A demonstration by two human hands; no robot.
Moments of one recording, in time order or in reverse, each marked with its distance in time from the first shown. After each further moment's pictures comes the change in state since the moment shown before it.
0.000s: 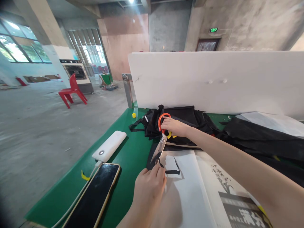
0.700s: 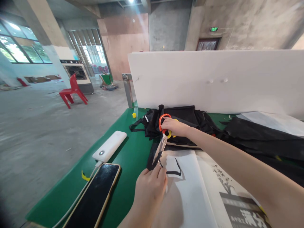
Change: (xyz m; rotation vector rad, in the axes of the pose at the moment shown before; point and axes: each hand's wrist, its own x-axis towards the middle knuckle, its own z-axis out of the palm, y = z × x) left_hand -0.001 0.001 0.003 0.014 0.016 0.003; right_hand 0.001 0.006 0.009 0.123 0.046 0.026
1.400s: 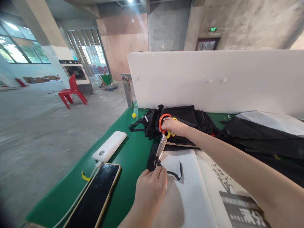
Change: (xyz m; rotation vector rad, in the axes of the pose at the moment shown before) left_hand 0.000 0.003 -0.001 -0.001 0.012 0.015; right_hand 0.001 -0.002 -0.003 -0.020 -0.004 -0.020
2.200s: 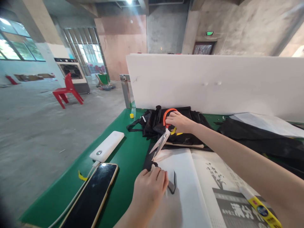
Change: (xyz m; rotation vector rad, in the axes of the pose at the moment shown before) left_hand 0.002 0.004 -0.009 -0.068 0.051 0.031; right_hand -0.023 -0.020 -0.054 -0.231 -0.019 0.159
